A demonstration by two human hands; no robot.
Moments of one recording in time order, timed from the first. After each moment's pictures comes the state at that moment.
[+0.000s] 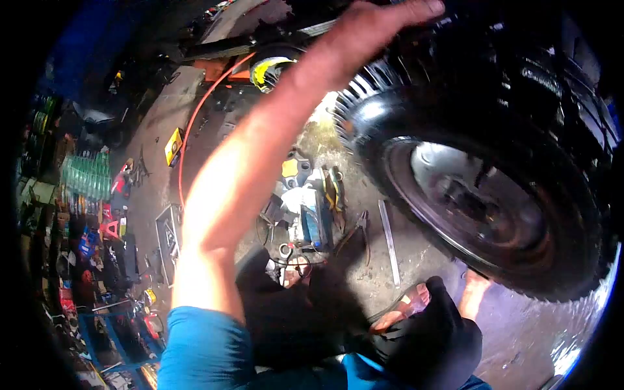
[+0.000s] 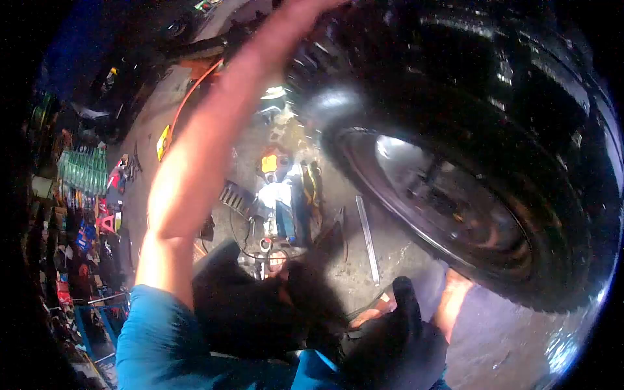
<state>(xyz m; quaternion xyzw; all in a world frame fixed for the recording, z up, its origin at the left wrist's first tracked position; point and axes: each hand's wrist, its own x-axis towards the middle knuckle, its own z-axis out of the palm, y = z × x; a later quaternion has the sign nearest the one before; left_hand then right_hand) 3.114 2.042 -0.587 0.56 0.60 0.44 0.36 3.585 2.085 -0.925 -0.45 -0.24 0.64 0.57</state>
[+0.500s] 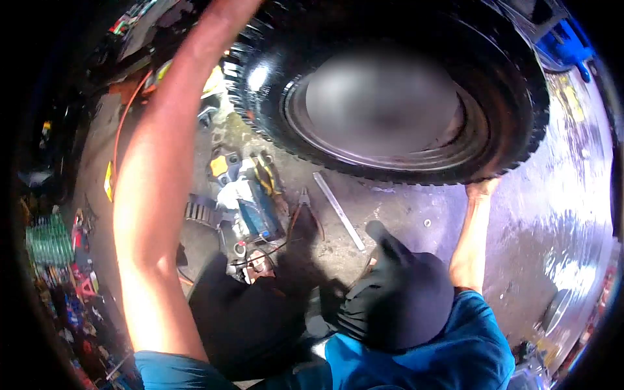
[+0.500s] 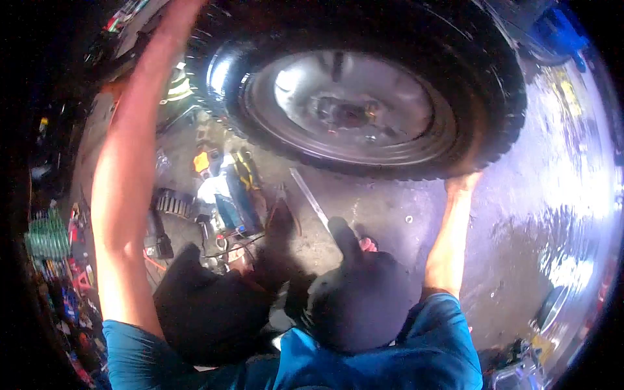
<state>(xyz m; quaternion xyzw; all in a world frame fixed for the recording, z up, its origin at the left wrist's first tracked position) 3.110 2.064 -0.615 0.53 0.64 0.50 0.24 3.558 2.149 -0.891 -0.37 -0.25 0.66 0.60</state>
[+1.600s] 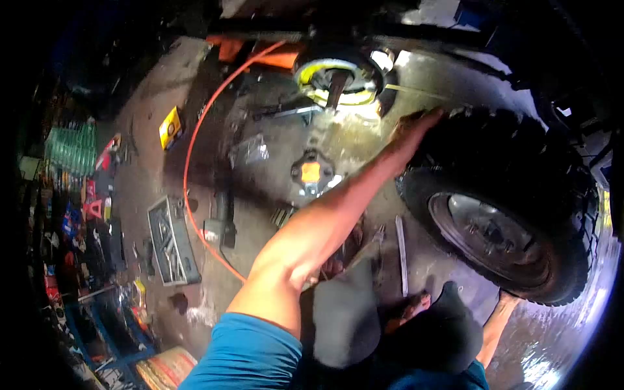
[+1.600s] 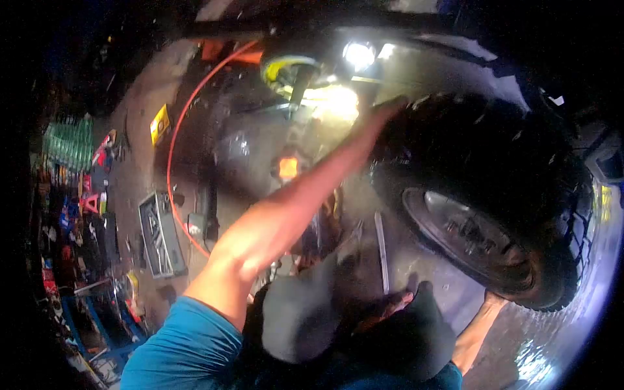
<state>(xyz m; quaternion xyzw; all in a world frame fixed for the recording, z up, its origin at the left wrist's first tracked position) 3.065 2.029 -0.762 0.22 0.49 0.67 0.51 3.574 2.166 -0.893 -0.40 -0.27 0.73 0.49</state>
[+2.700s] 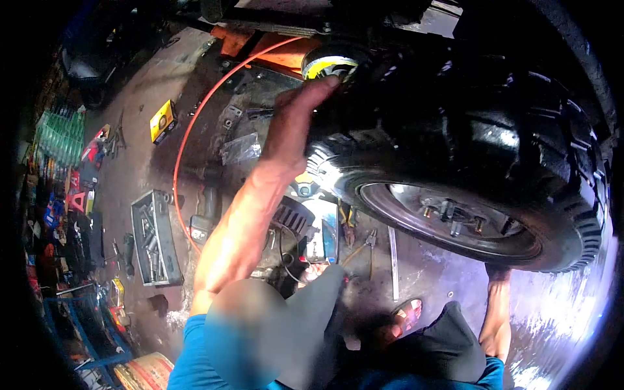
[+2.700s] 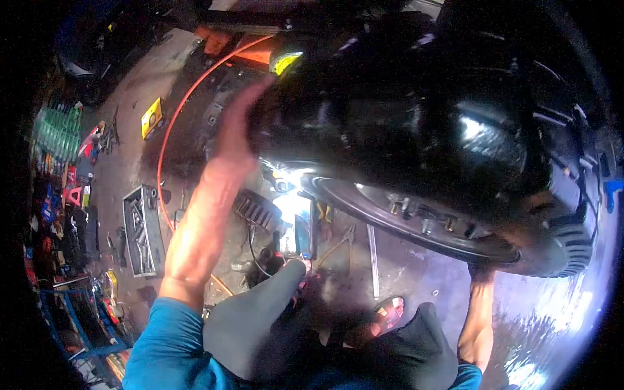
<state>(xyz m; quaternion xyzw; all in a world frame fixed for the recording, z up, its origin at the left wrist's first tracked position) 3.004 1.873 -0.685 0.36 0.56 0.71 0.23 3.491 2.162 -0.887 -0.39 -0.23 0.79 0.42</state>
